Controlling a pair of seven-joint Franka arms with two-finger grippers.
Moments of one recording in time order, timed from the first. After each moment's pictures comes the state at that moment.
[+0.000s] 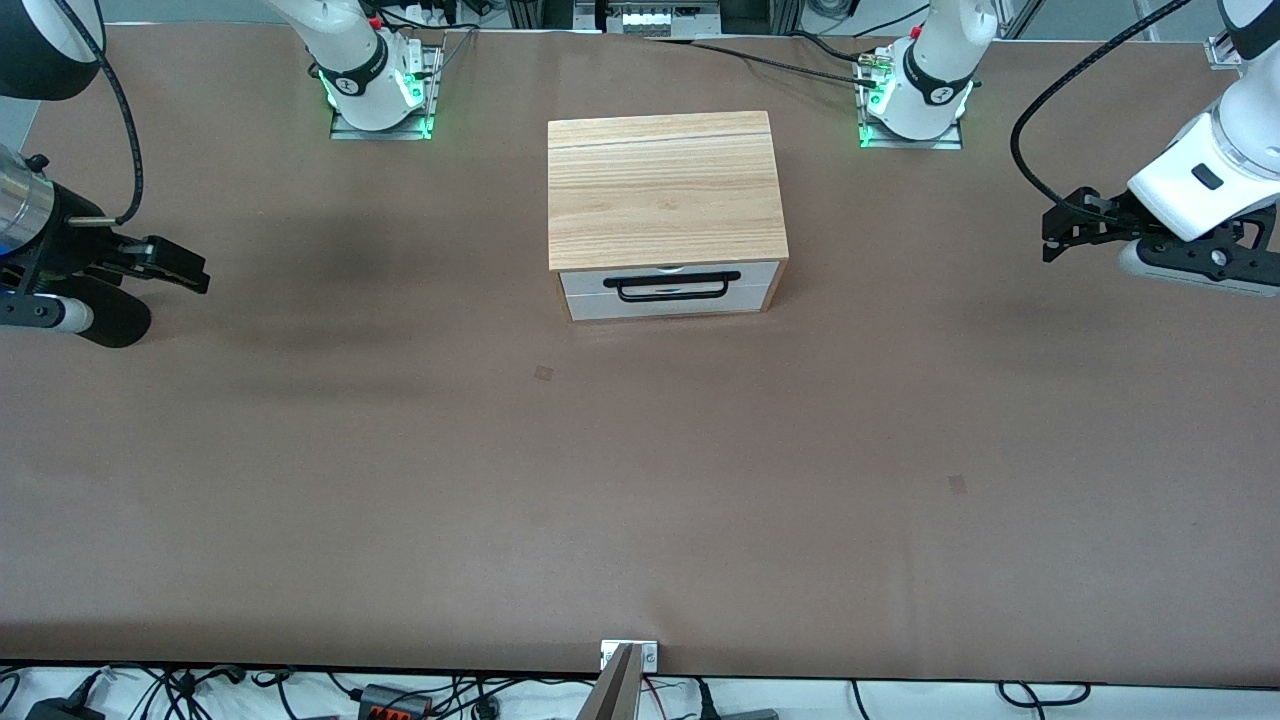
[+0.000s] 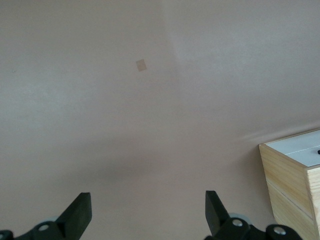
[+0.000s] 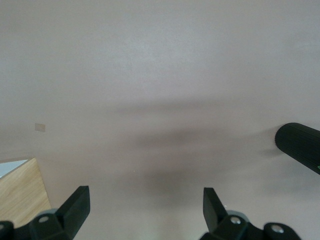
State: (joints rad) left arm -0.04 0.00 -0.05 -1.64 0.02 1.62 0.10; right arm 0.17 0.17 -0.13 -1.44 0.00 1.52 0.11
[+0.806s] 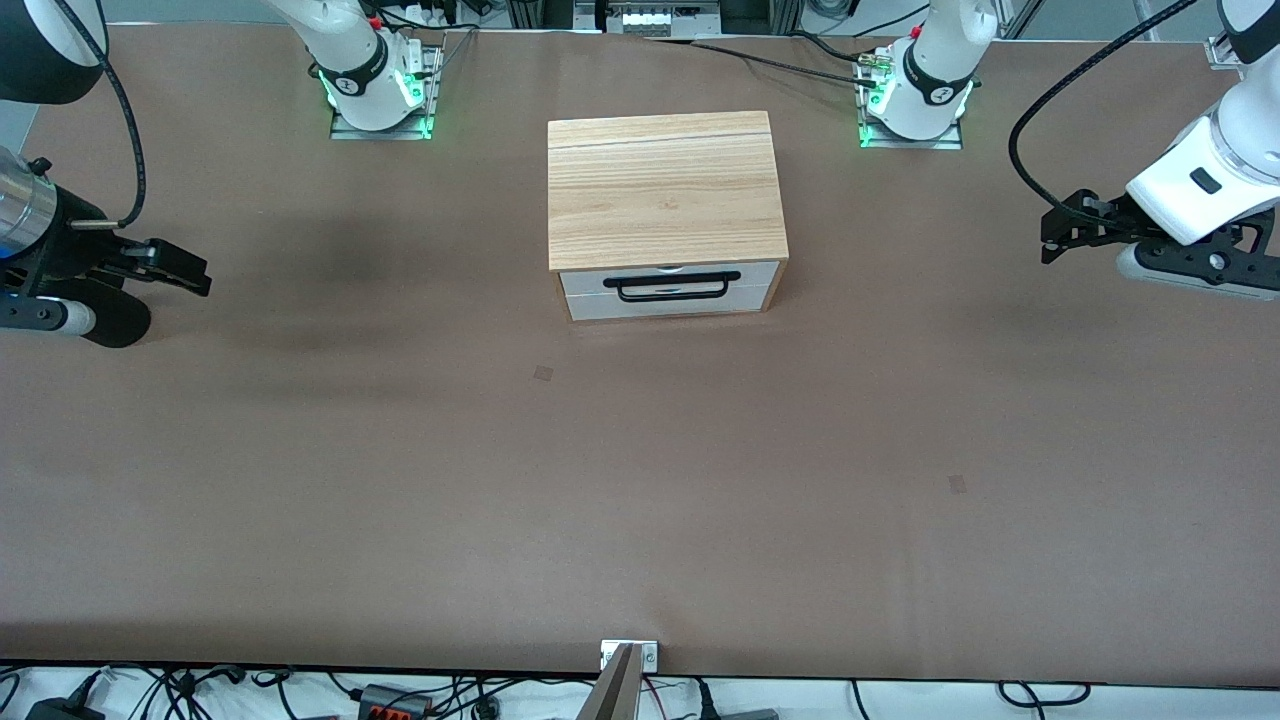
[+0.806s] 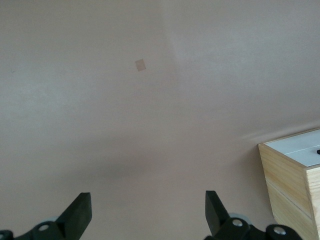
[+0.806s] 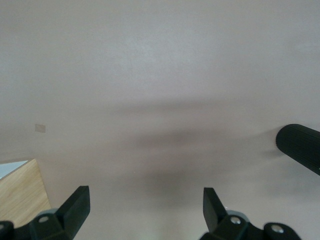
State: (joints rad) left arm -0.04 0.01 -0.05 -1.62 0.02 1.60 0.10; right arm 0.17 0.17 -0.13 -1.44 0.01 1.52 0.11
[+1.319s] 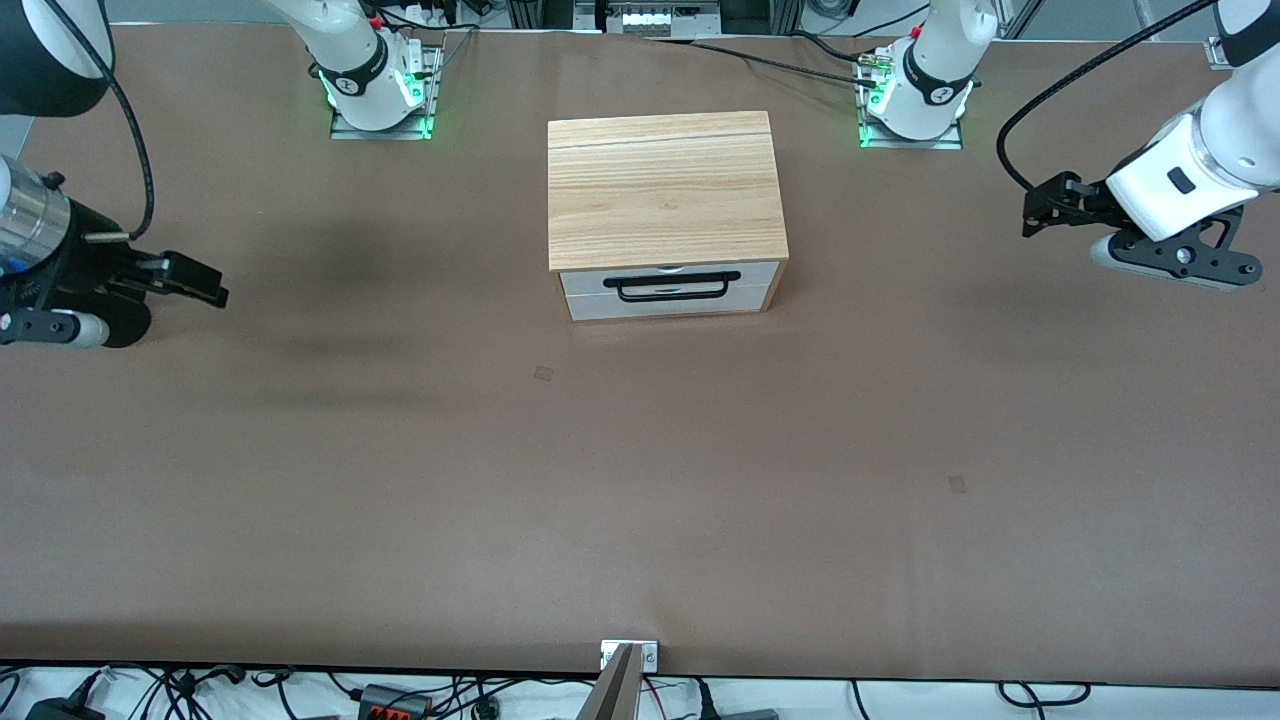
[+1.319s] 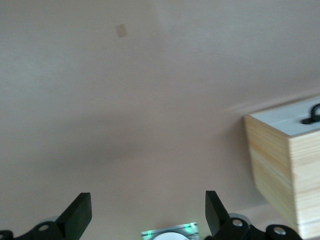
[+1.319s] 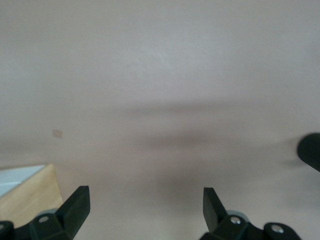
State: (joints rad) left arm -0.03 0.02 -0.05 -1.62 -0.06 1.47 0.10; right arm 0.17 0.21 -0.13 -1.44 0.08 1.59 0.11
